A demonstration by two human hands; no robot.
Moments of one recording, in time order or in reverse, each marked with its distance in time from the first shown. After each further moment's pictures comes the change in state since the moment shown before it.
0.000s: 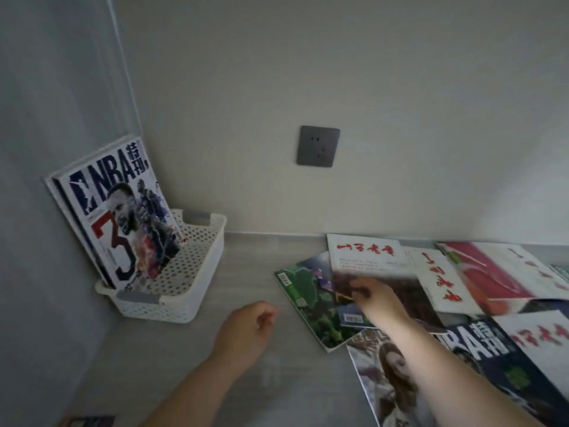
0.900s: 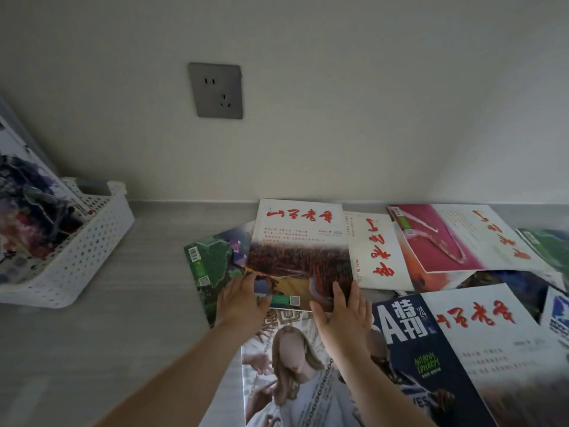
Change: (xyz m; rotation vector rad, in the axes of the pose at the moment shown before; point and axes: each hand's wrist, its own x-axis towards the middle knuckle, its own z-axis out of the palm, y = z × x) left_hand 0.069 0.082 0.182 0.382 -0.122 -0.238; right_hand 0.008 0.166 0.007 -0.150 0.001 0.124
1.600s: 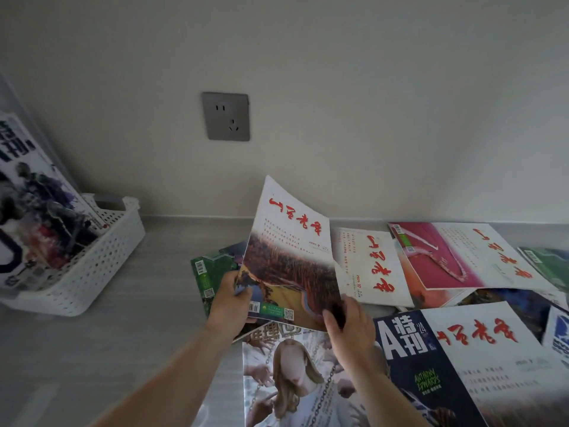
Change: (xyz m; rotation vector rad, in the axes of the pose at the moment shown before) left_hand -0.019 0.017 -0.044 -0.911 0.102 -0.199; right_hand -0.003 0.000 -0.019 0.315 0.087 -0.023
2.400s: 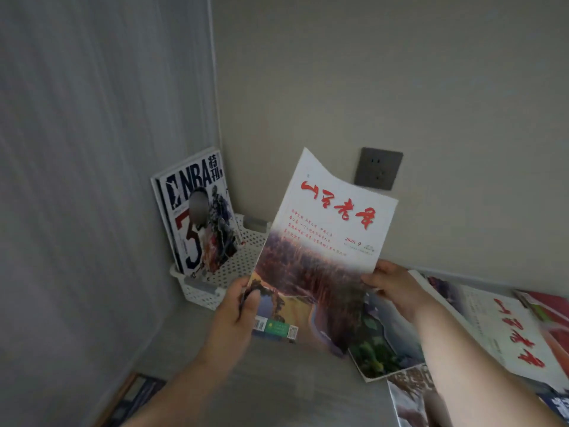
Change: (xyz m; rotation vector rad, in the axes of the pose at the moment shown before) left_hand -0.051 -0.017 -0.248 -0.039 0.202 0.576; right_hand 0.001 -0.234 0.032 0.558 -0.416 -0.126
